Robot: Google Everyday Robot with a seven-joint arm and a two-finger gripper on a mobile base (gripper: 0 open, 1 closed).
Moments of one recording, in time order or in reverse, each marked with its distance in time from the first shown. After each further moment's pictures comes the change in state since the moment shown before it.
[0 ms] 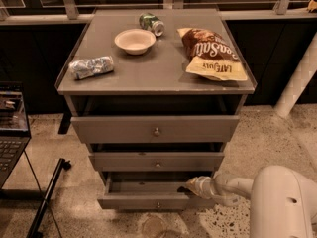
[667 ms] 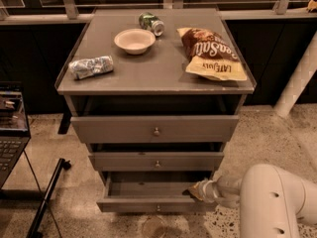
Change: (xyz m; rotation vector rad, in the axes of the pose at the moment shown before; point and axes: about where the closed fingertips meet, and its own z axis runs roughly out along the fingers) arm -0.006 -0.039 0.009 0.073 0.035 0.063
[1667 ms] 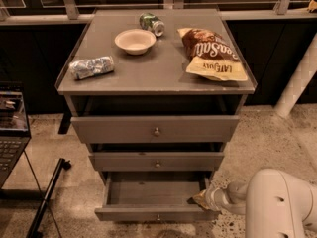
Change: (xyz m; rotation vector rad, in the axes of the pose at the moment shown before) arm 0.019 -0.046 -0.018 0.031 0.115 0.052
